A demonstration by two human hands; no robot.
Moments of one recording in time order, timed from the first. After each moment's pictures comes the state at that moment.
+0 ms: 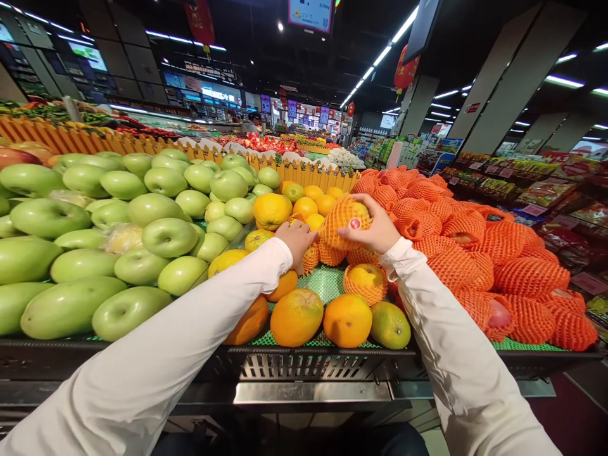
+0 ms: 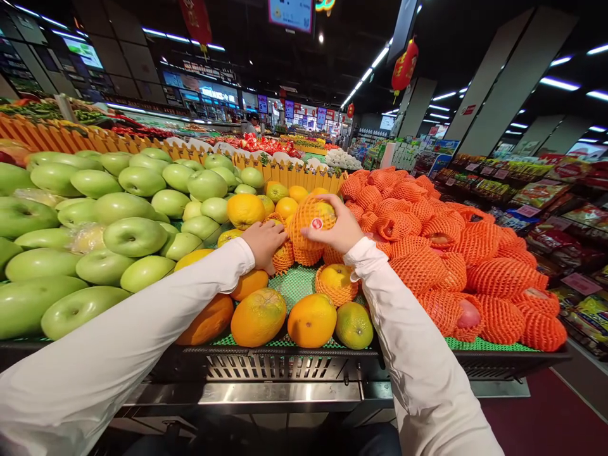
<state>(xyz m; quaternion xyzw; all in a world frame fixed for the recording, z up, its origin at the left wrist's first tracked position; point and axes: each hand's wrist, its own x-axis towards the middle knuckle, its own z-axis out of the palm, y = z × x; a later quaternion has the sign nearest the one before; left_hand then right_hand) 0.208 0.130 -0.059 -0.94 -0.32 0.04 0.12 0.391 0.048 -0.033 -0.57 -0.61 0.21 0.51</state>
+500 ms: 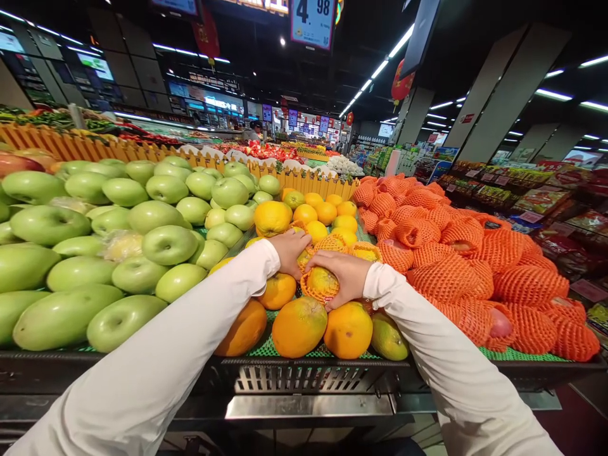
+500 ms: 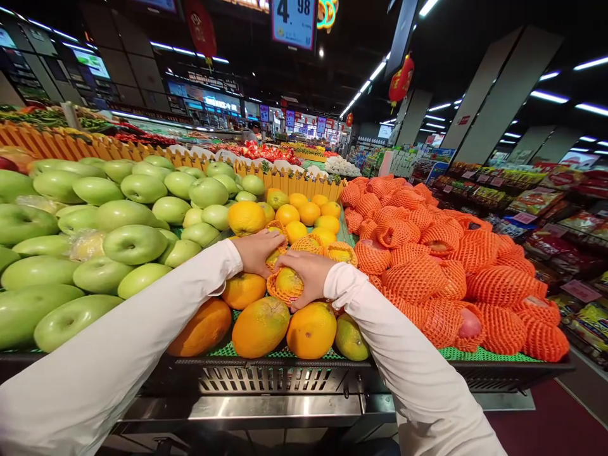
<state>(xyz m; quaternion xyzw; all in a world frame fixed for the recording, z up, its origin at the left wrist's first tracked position) 0.194 0.161 -0.067 -0.97 -0.26 0.02 0.03 0.369 0.048 -0.068 -0.49 -0.87 0.07 0.01</state>
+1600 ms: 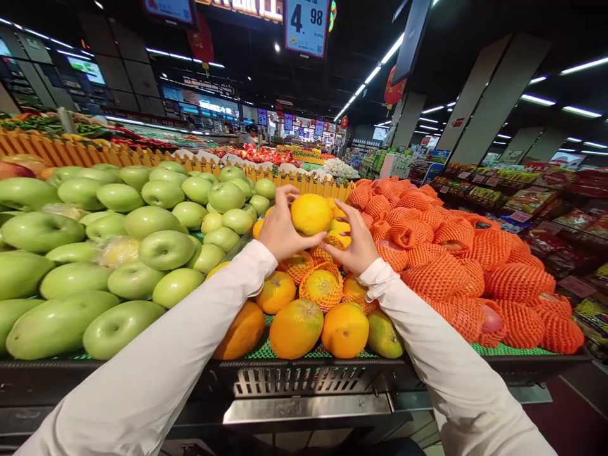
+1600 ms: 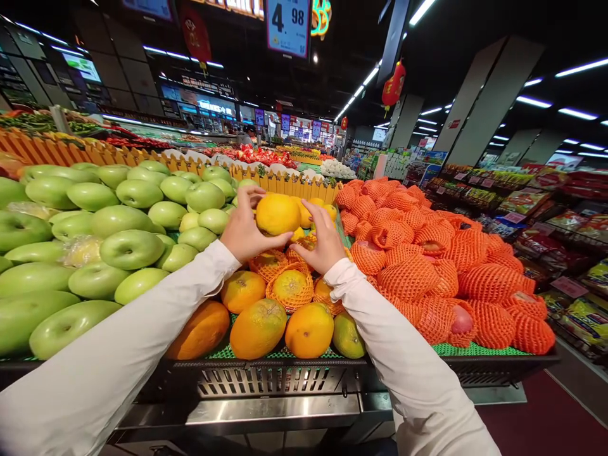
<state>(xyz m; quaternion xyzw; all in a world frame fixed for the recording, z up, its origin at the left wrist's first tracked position) 0.192 0.136 -0.047 -0.83 -0.30 -0.46 -0.07 0.381 0.055 -0.061 -0.57 -0.71 -0.04 0.41</state>
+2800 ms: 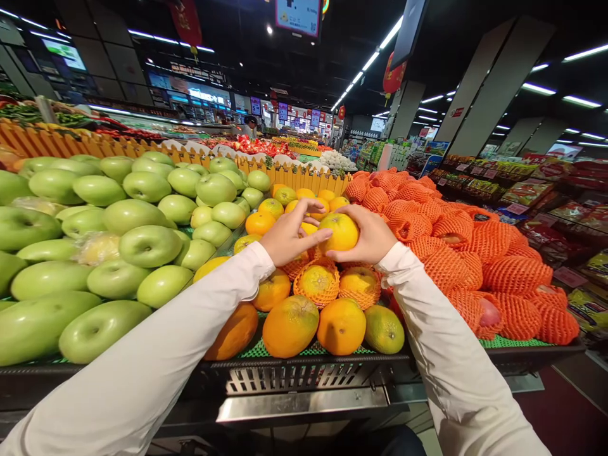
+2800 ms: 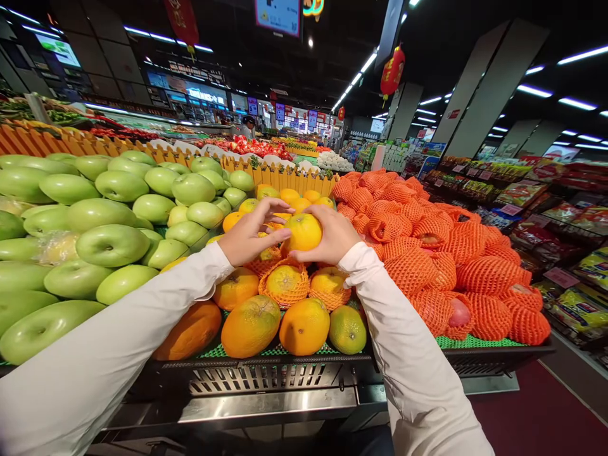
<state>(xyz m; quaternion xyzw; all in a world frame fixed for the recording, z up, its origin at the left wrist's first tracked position) 0.202 0.130 -0.056 -0.86 -0.13 -0.40 -0.29 0.400 0.040 -0.031 -0.63 -0.73 -0.06 0.26</state>
